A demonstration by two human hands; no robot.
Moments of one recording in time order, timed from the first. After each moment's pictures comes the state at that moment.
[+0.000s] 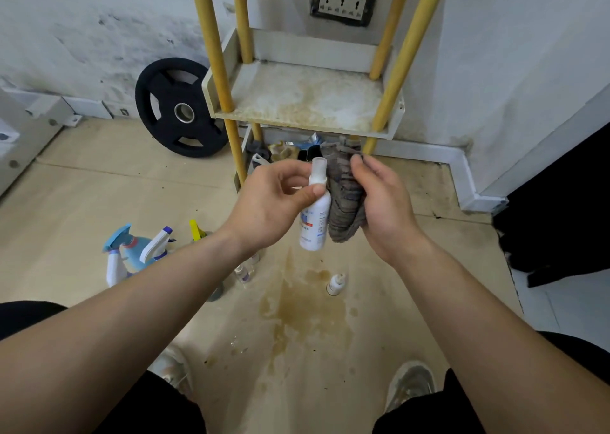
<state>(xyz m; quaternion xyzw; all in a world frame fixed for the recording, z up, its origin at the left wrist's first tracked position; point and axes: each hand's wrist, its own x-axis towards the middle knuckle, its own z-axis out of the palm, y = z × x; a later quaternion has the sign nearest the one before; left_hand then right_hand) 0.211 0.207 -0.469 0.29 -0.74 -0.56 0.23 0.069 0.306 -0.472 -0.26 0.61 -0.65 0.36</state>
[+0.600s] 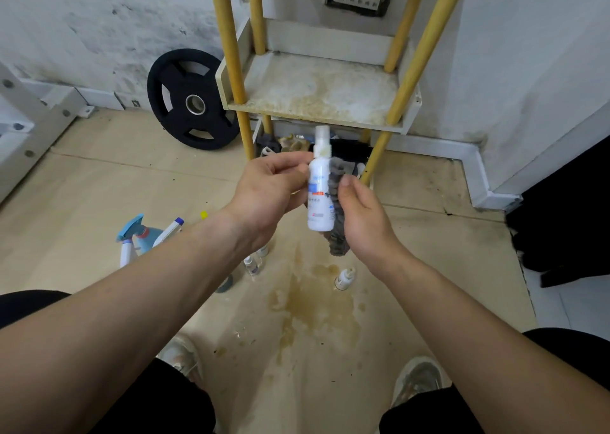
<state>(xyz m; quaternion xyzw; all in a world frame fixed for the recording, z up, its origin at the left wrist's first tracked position) 0.217 0.202 -0.466 0.38 -0.55 -0.71 0.24 0.109 0.304 -0.496 -0.31 0.69 -0.56 0.35</state>
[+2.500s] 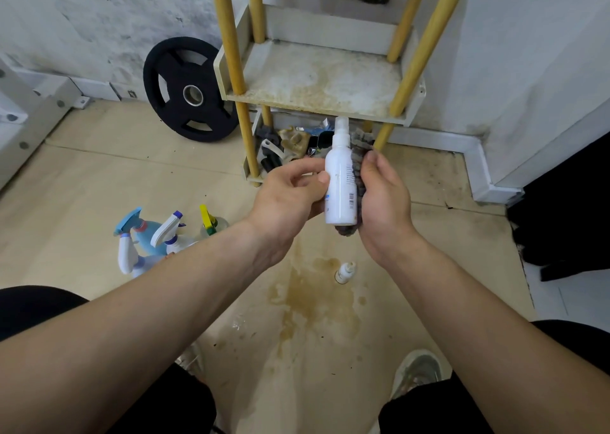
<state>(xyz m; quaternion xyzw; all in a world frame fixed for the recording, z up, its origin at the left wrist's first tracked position) 0.211 0.229 -0.467 0.39 -0.51 -0.74 0.23 0.104 0.295 -0.479 -0.15 0.62 -0.68 0.37</state>
